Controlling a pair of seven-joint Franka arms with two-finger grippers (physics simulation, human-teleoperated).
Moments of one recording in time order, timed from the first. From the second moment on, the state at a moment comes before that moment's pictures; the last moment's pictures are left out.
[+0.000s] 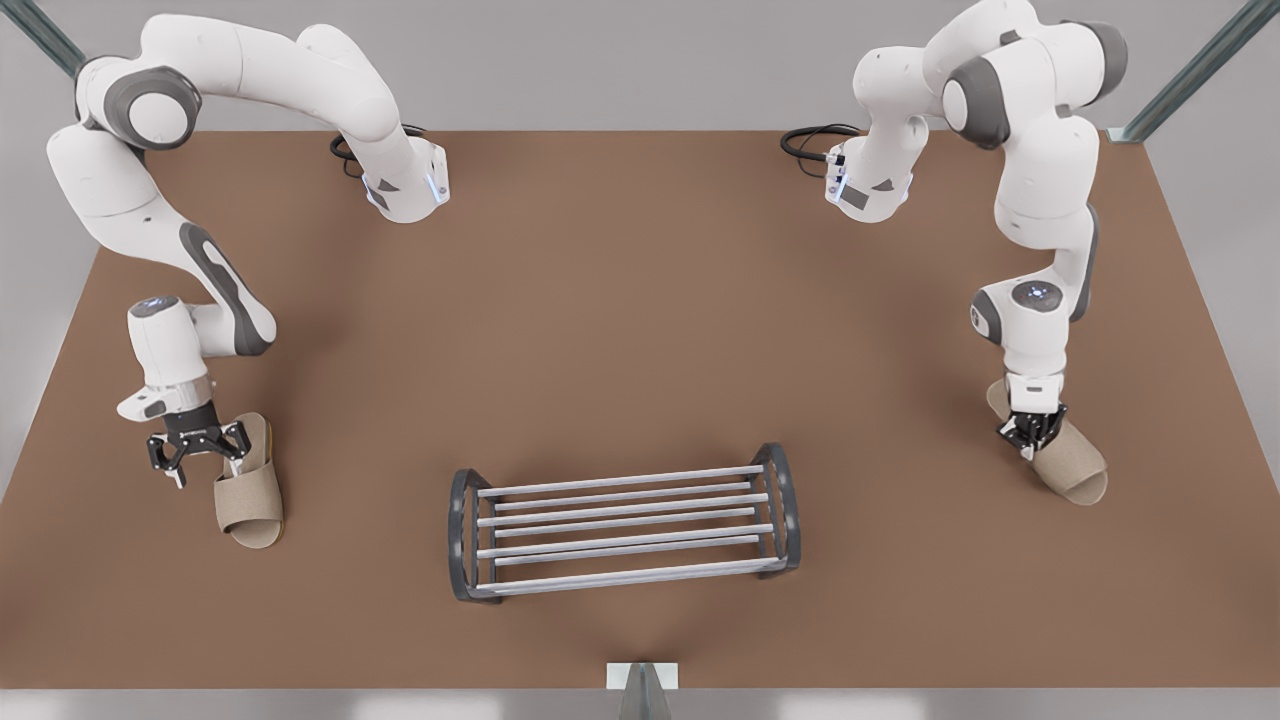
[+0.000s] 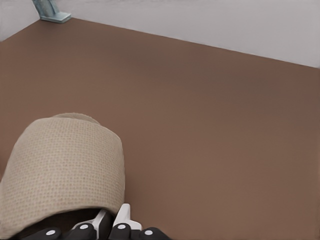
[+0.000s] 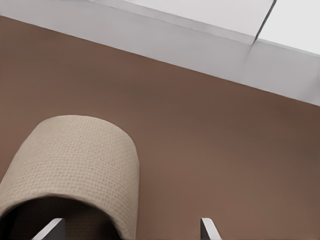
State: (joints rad) left arm -0.12 0.56 0.39 -2.33 0.01 3.50 -0.28; right arm -0.95 0.87 0.41 -1.97 -0.85 3.51 -0.19
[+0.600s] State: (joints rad) left arm -0.16 0.41 0.39 -2.21 0.02 3.34 -0.26; right arm -0.94 0.92 0.41 -1.91 -0.85 3.51 -0.19
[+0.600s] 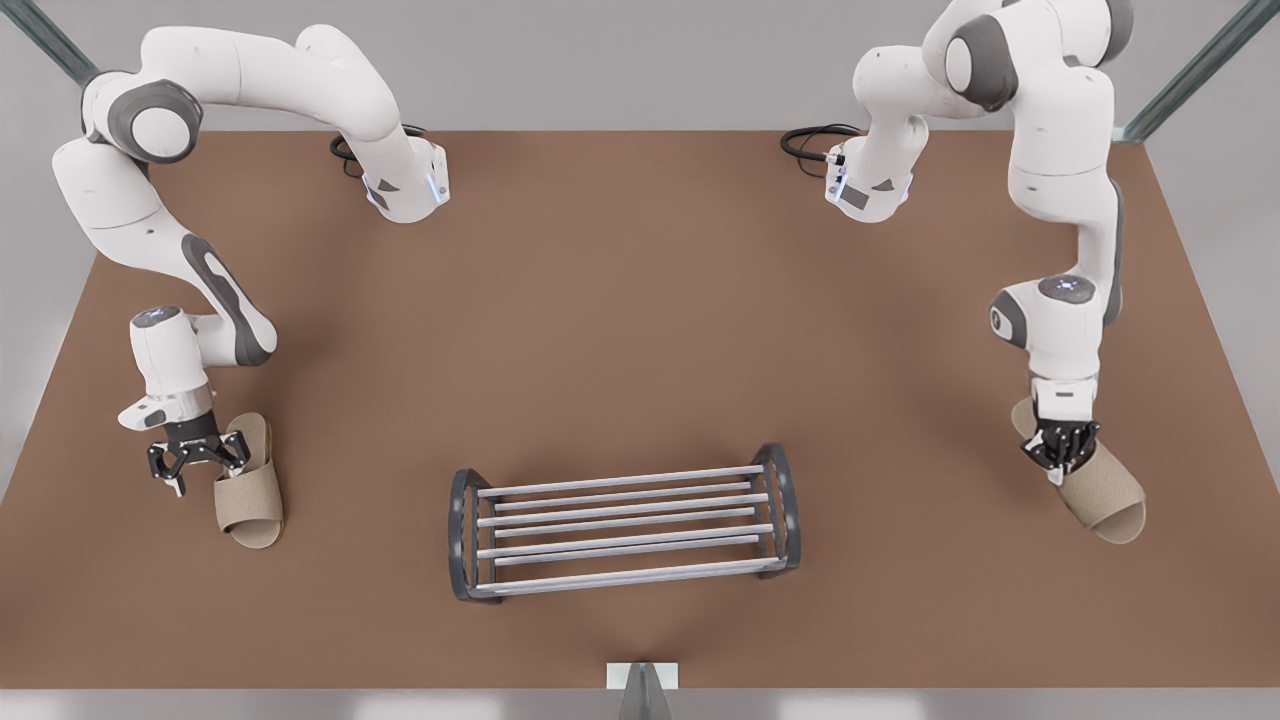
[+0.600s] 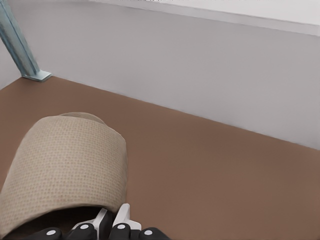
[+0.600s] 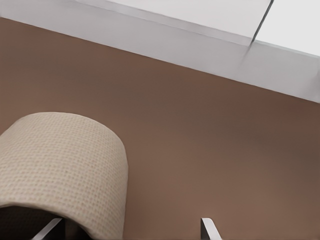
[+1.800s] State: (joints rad) left arm -0.48 0.33 0.37 -1.68 0.16 2.64 -0.27; right arm -1.03 0.74 0.60 -1.97 -0.85 3.41 -0.01
